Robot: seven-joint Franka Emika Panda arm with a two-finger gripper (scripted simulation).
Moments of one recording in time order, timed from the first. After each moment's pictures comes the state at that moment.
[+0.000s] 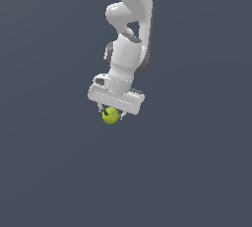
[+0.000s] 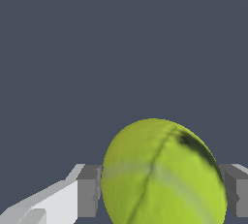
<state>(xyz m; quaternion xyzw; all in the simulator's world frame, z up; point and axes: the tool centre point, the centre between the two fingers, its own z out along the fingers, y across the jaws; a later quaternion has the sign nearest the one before) 0.023 -0.060 0.174 0.96 -0.12 0.22 0.11</state>
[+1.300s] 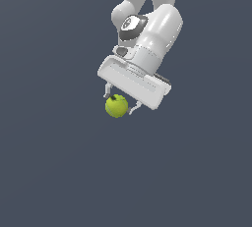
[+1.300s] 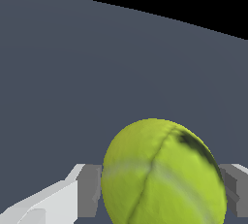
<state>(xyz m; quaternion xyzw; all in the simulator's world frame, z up) 0.074 -0.022 0.307 0.87 -0.21 0.39 0.20</state>
